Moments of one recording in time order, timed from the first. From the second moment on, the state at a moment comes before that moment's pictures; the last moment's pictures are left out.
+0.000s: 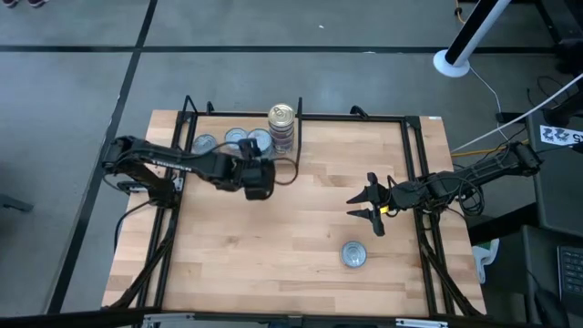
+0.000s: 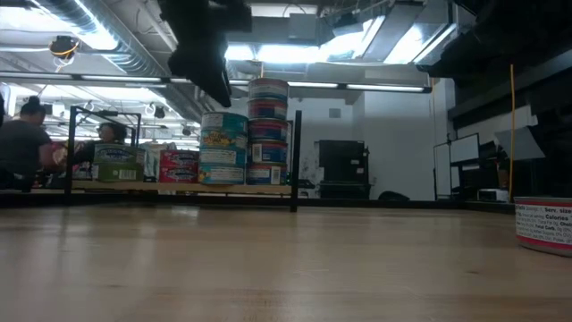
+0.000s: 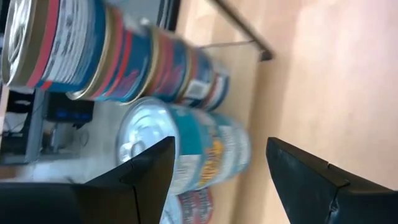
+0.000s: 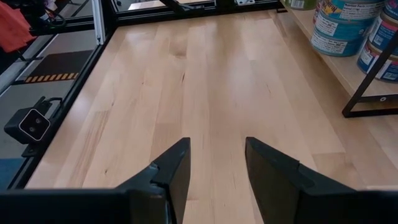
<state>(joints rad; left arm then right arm) -0.05 1.53 1.22 -0.85 -0.74 0.03 0.33 0.85 0.52 -0.13 0.22 0.25</state>
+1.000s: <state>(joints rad) -0.29 1.74 1.22 -0.30 -0.53 -0.48 0.33 1.04 0.52 -0.33 -0.15 0.58</state>
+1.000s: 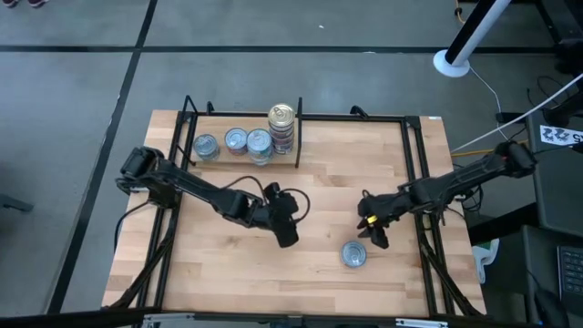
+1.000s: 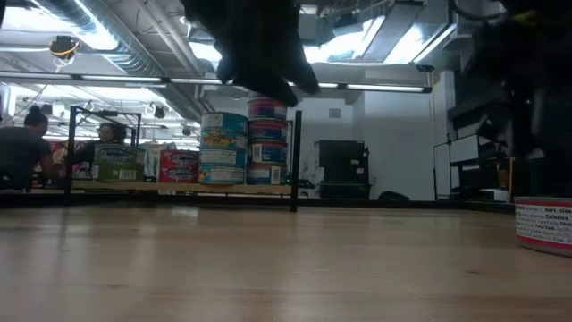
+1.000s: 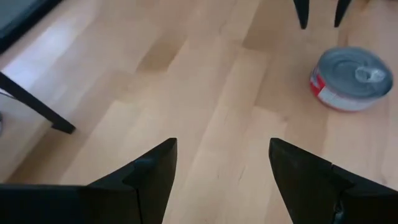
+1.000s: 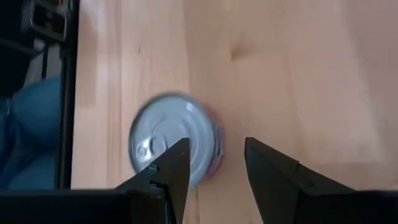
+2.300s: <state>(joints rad) -0.29 1.83 1.21 -0.29 -0.52 -0.50 0.33 1.33 0.52 -0.23 -0.35 0.58</state>
